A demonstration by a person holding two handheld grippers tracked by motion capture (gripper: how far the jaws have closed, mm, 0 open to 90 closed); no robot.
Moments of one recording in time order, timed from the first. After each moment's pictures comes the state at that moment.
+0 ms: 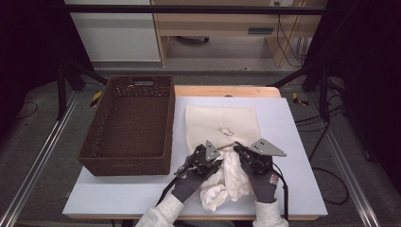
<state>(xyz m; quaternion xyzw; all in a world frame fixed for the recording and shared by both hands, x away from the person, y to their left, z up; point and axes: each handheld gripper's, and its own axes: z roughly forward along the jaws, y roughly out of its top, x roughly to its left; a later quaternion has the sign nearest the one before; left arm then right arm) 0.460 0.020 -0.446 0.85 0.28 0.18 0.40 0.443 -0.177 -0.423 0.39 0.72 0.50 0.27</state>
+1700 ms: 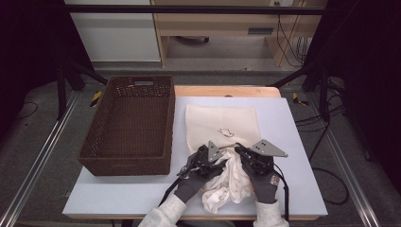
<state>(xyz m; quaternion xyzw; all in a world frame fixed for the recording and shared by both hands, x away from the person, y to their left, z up) 0.457 0.015 -0.445 0.84 0.28 0.19 0.42 0.443 -0.181 -0.426 0.40 0.72 0.50 0.27</state>
